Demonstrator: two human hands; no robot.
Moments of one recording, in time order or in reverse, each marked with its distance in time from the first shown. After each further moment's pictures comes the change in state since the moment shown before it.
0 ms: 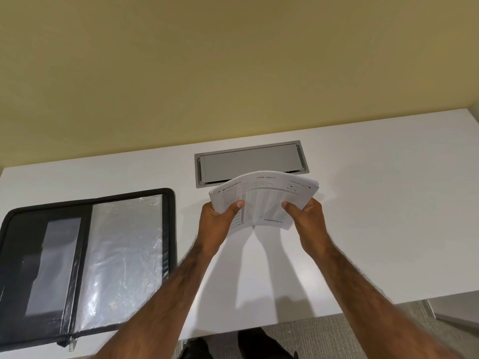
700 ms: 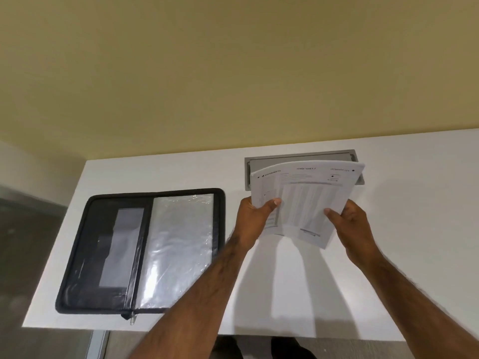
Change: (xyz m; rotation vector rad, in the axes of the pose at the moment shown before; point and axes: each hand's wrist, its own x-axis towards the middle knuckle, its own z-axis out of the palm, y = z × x) left_hand 0.011 0.024 -0.035 -0.073 0.003 -0.100; right_hand 0.000 -0.009 0.026 -0.230 -0.116 -0.075
